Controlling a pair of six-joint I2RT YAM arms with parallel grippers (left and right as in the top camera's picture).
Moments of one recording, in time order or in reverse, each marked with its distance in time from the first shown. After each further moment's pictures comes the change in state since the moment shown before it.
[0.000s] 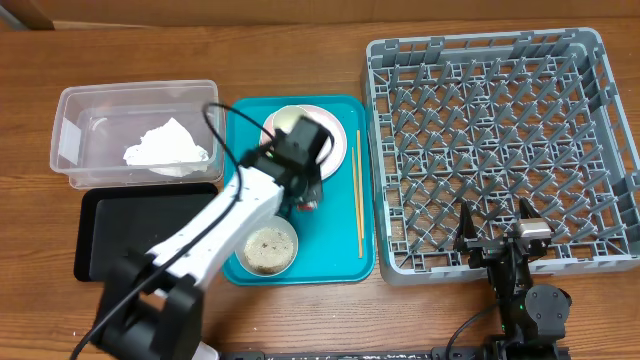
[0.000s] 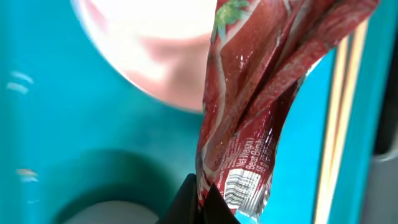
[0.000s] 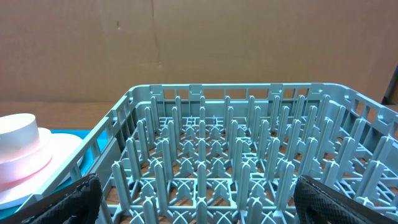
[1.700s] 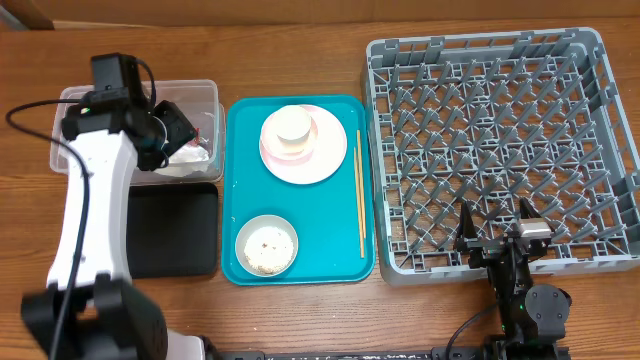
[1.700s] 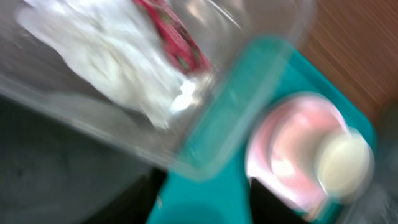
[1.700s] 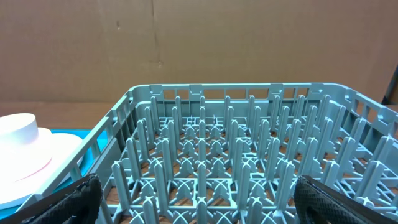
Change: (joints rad) left arm 0.669 -0.035 0.260 -0.212 0.276 0.060; right arm 0.000 0.000 0.000 0.000 0.000 0.000
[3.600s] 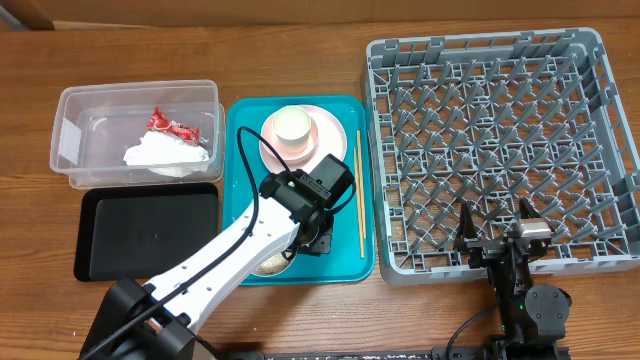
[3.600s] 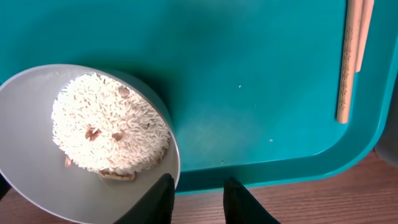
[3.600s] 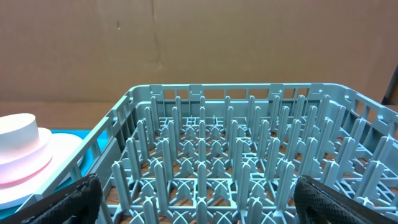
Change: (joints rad) left arm -0.859 -0.050 -0.340 -0.048 -0.207 -0.050; right arm 0.000 0.000 0.000 0.000 0.000 0.000
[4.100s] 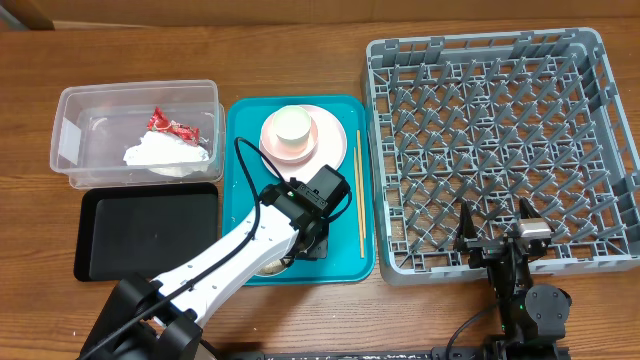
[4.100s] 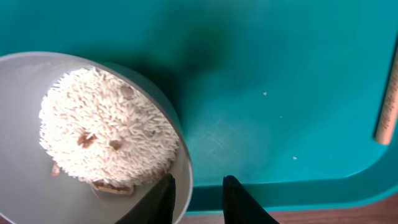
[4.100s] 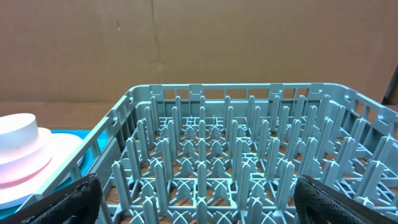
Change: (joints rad) left arm 0.000 0.000 -0.102 0.096 -0.032 -0.051; right arm 0.000 0.000 0.000 0.001 0.000 0.000
